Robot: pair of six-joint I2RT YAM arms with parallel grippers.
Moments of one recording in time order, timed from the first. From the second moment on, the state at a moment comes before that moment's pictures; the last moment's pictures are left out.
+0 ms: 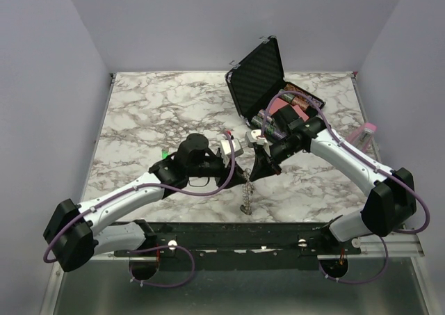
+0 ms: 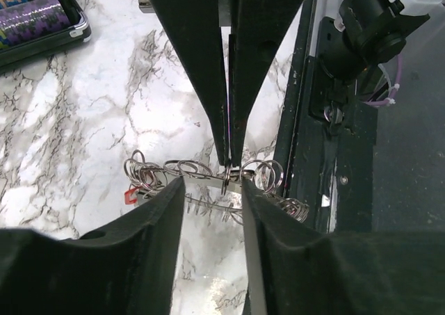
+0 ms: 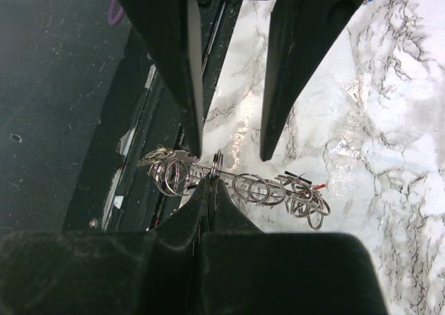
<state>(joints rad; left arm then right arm) -0.84 1.12 0.75 0.00 0.56 -0.04 0.56 1.46 1.19 -0.98 -1.08 -1.00</state>
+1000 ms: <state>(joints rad) -0.84 0.95 0.52 0.23 0.57 -0.13 0.56 1.46 1.19 -0.97 -1.14 -0.96</state>
